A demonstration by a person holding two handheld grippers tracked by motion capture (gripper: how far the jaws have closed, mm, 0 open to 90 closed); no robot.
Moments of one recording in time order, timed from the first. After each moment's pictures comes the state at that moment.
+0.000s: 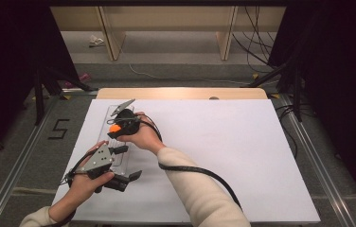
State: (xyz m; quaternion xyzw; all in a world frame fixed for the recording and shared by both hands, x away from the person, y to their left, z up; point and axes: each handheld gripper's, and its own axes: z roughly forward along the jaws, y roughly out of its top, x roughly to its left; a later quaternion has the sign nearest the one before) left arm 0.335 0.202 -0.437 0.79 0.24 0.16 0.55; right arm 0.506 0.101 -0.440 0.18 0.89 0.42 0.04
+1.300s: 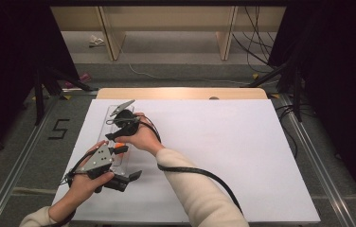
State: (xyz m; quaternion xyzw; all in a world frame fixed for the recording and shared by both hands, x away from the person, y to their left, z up) left arm 0.335 0.202 -0.436 0.79 0.23 0.16 0.55; right arm 0.506 0.105 -0.443 0.19 0.88 0.43 0.04
